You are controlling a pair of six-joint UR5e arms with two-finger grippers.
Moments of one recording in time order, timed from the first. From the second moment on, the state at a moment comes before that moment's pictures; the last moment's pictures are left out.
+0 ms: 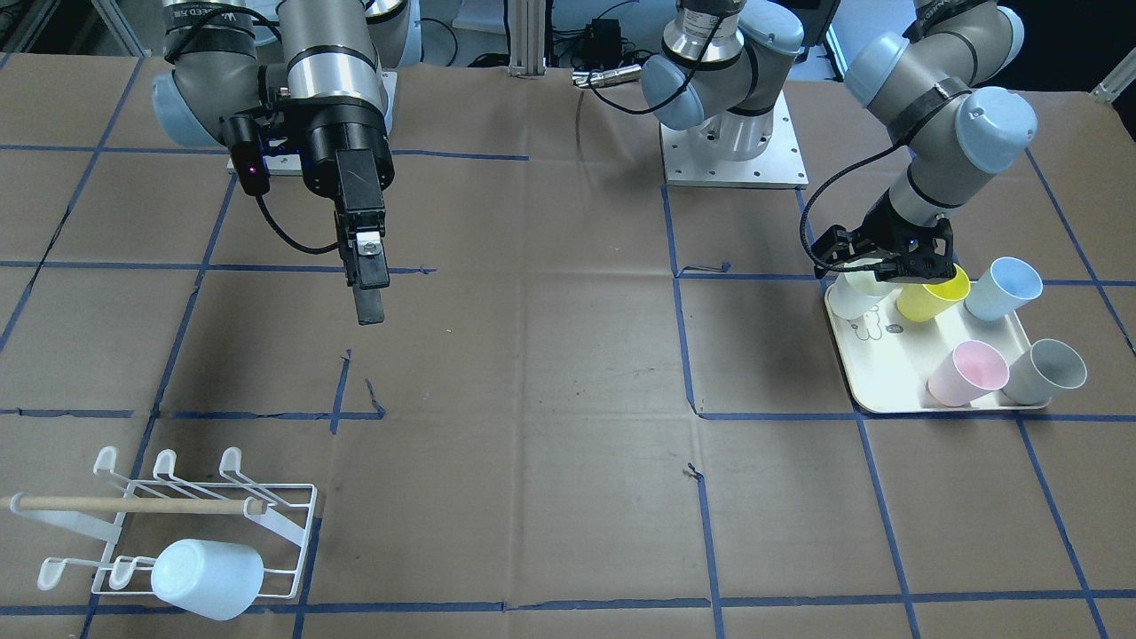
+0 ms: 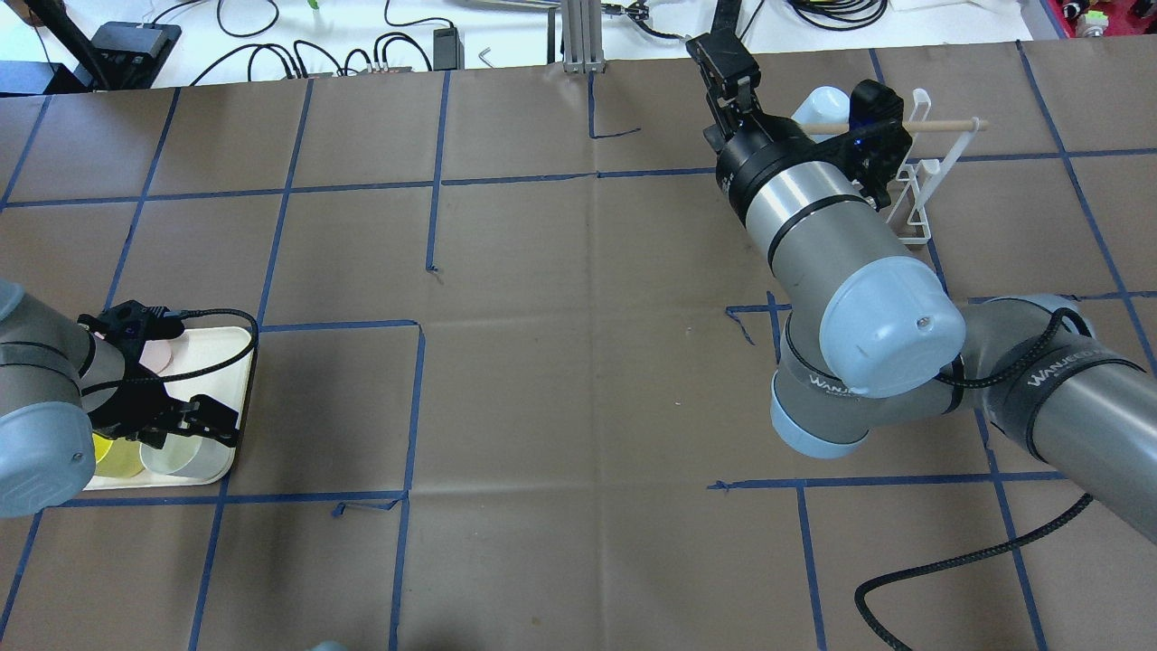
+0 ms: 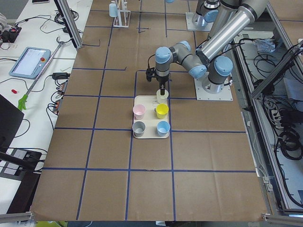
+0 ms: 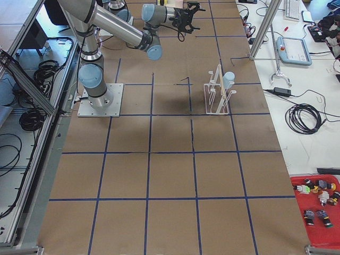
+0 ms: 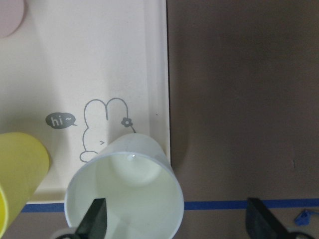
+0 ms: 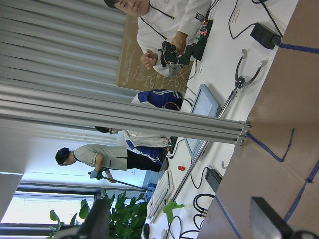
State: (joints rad) left arm -0.98 -1.50 -2.29 -1.00 1.59 0.61; right arm 1.74 -1.45 2.15 -3.59 -1.50 1.36
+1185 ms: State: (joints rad) left arm -0.98 -1.52 -2.27 -1.00 1.63 0.61; right arm 1.74 -1.44 2.15 -3.58 -1.50 1.36
